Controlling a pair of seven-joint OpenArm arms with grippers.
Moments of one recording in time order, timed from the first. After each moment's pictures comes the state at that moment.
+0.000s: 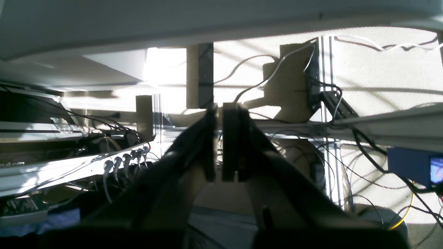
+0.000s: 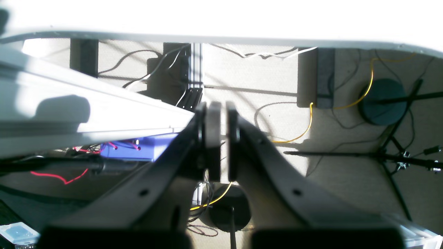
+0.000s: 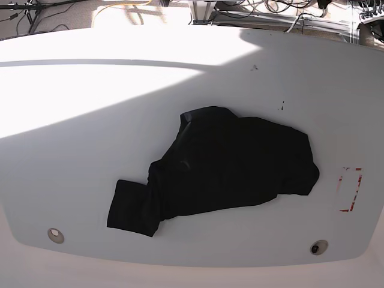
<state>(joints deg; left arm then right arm) 73.8 -9.3 -17.8 112.1 -5.6 -1.0 -6.8 -79.3 4.5 -0.1 117.1 5.0 -0.1 4.7</state>
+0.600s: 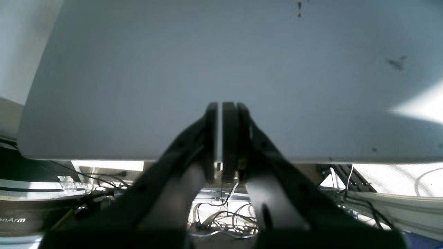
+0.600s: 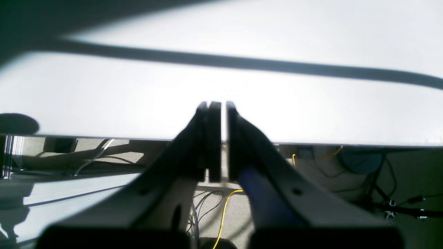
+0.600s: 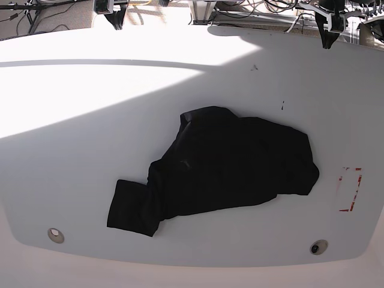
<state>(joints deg) 62.7 -12.5 -17.2 113.4 -5.9 -1.6 -5.4 -67.8 4.6 2.4 116.4 5.0 -0.5 4.7</state>
